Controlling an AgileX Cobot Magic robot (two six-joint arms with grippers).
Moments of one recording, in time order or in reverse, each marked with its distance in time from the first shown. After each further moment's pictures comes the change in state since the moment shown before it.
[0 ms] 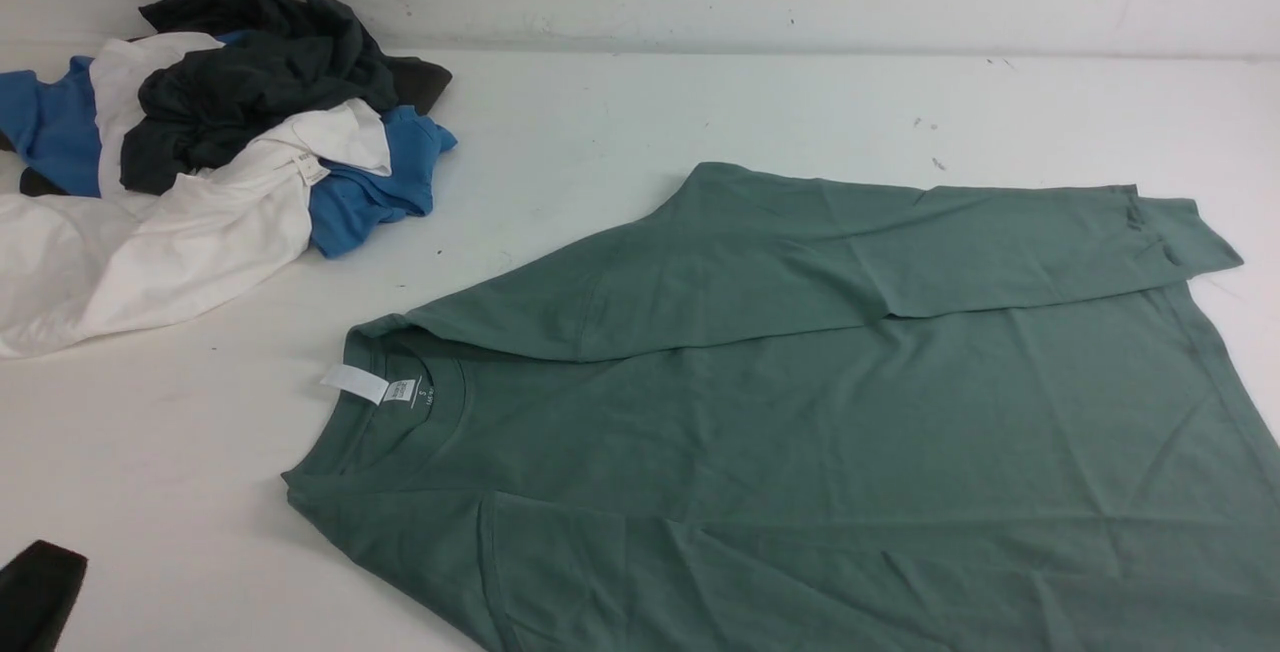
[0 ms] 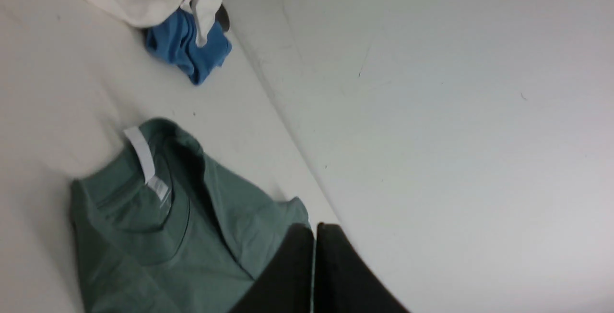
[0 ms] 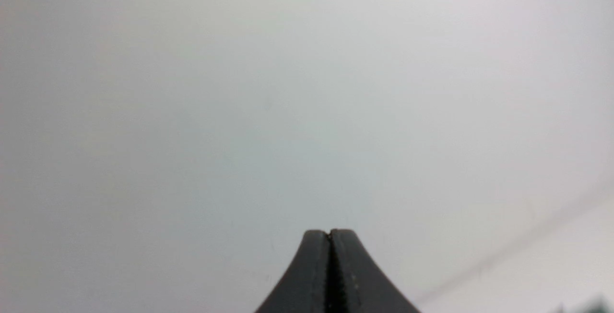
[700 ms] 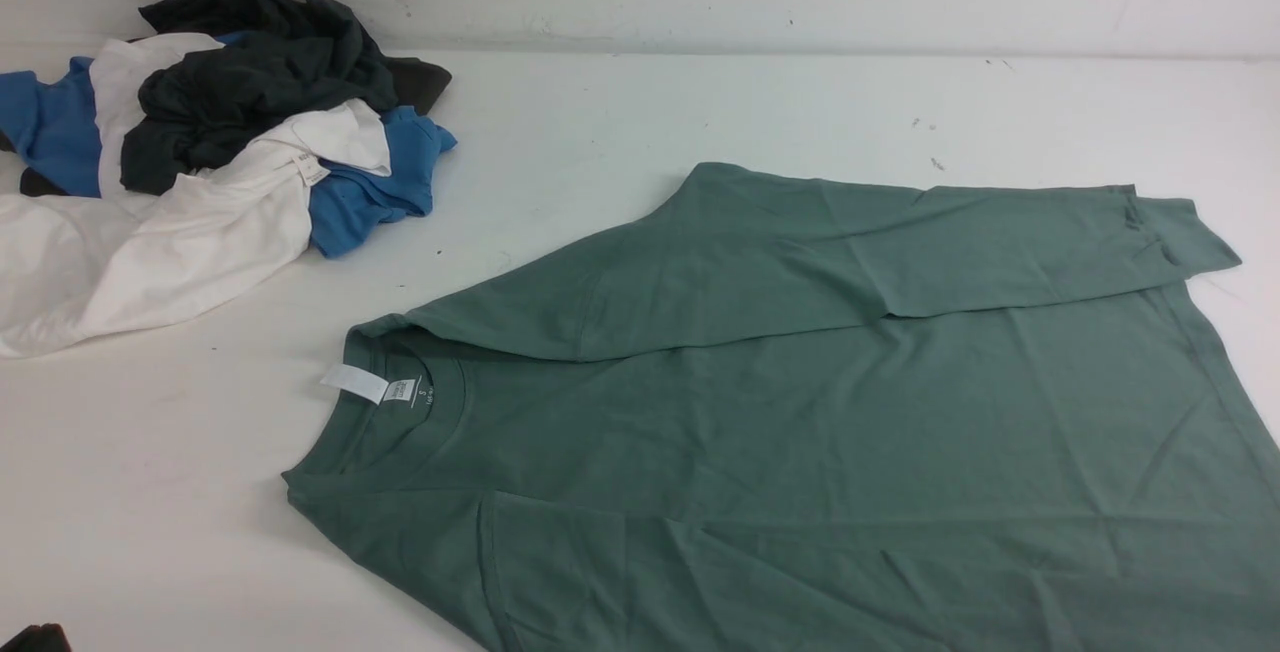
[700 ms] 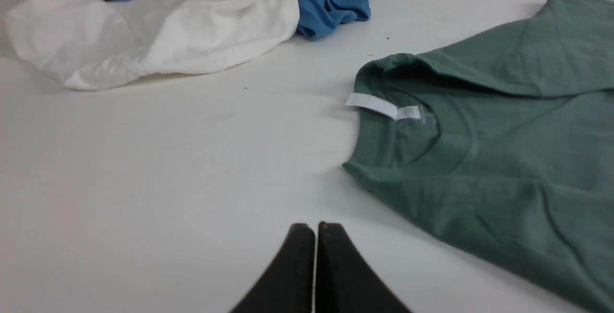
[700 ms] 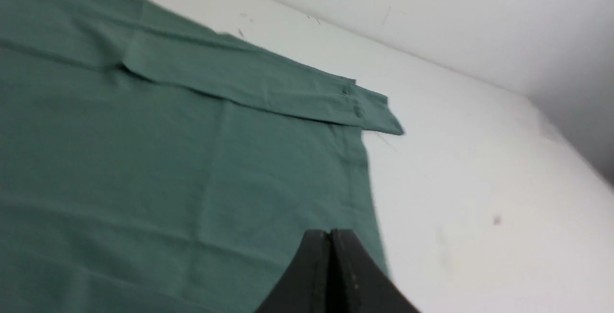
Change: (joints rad) right arm 0.000 -0.052 0.302 -0.681 0.283 0.064; left arm 0.000 0.000 -0.001 0.774 0.251 0.134
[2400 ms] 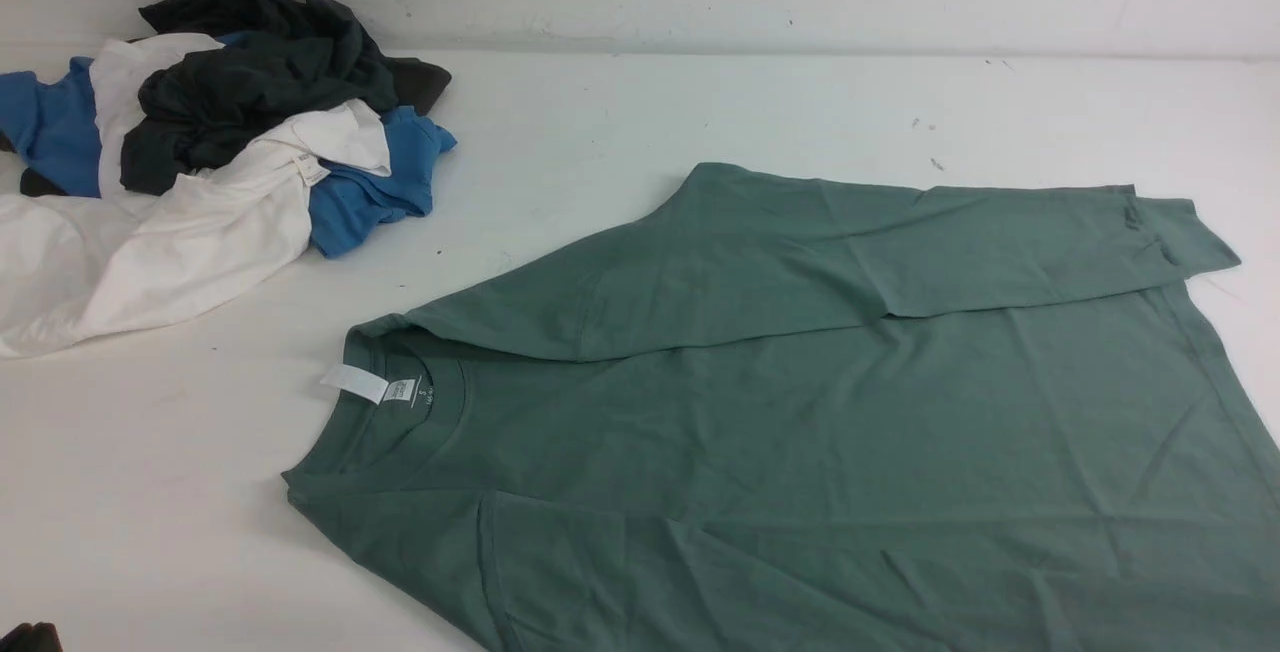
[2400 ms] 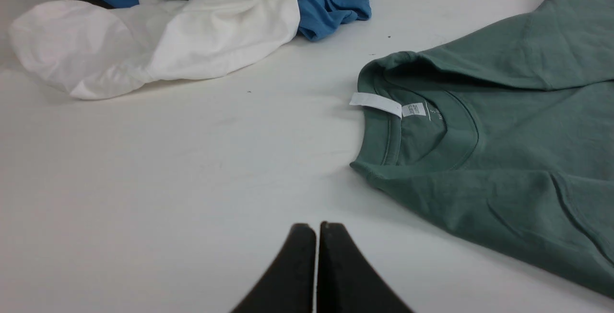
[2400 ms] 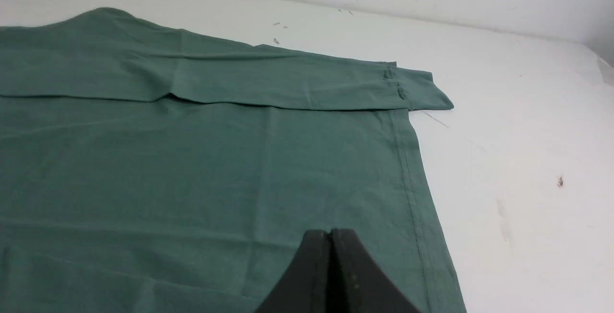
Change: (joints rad) right arm 0.000 0.000 -0.004 0.091 0.056 -0.075; left arm 0.000 0.000 0.000 0.133 -0.005 0.076
